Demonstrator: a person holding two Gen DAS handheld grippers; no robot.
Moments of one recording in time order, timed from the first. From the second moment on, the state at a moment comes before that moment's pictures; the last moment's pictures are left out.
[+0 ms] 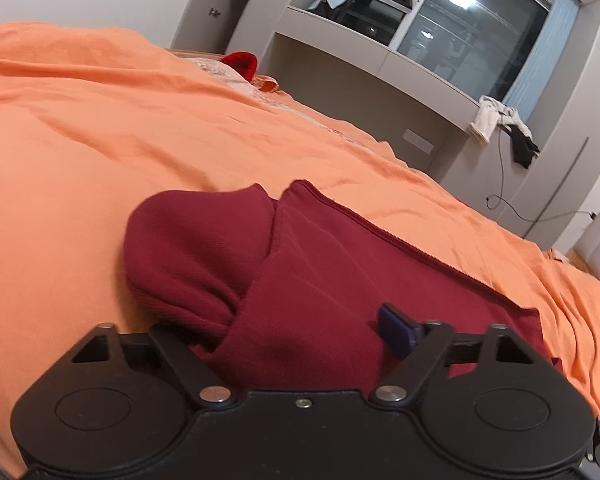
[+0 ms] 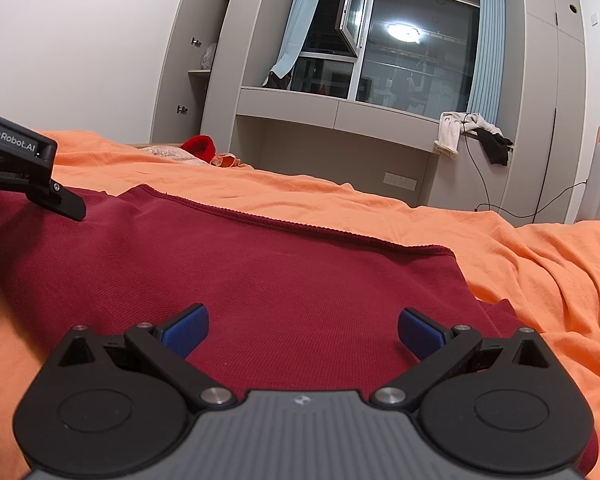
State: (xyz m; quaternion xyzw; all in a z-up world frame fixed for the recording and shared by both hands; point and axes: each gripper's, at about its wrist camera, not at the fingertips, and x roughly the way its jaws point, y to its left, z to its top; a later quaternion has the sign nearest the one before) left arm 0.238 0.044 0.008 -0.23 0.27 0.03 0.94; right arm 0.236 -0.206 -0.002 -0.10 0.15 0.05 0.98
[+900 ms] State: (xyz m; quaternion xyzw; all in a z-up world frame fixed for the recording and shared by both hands) left arm 0.258 -0.155 0.111 0.02 0.16 -0.15 0.98; right arm 0.208 -0.389 0.077 -0.02 0.11 -0.03 0.99
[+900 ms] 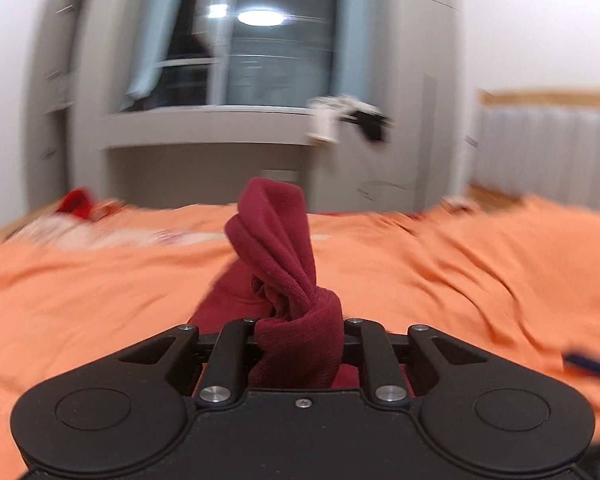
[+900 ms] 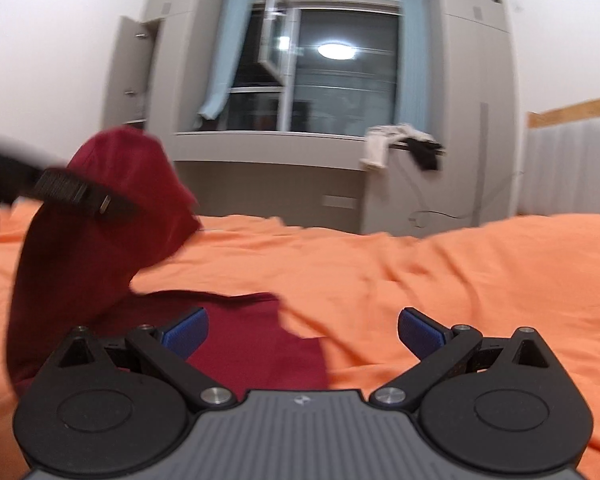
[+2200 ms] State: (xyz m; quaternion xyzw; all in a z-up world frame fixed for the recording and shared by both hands) left arm 0.178 -0.227 0.028 0.19 0.15 -0.30 0.92; right arm 0.302 -0.451 0.028 0.28 0.27 0.13 0.91
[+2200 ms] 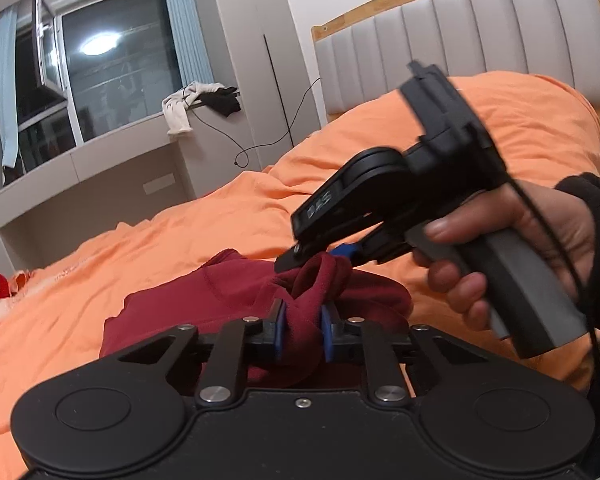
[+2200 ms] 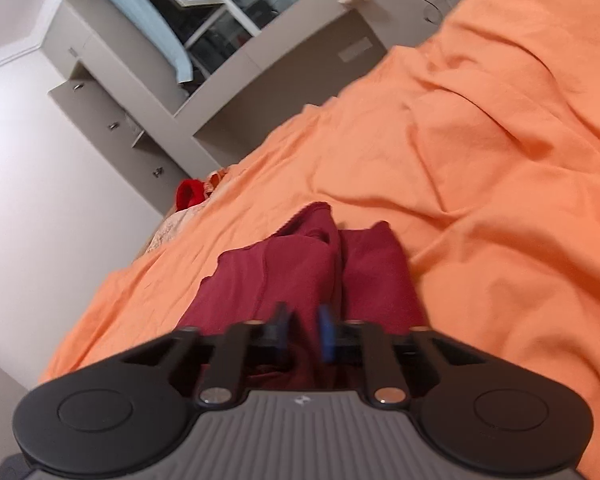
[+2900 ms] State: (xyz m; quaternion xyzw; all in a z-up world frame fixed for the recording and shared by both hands) left arm 0.182 -0.250 0.002 0.14 0.18 -0.33 0.92; right arm 0.261 -0.473 0.033 0.24 0.25 0.06 0.94
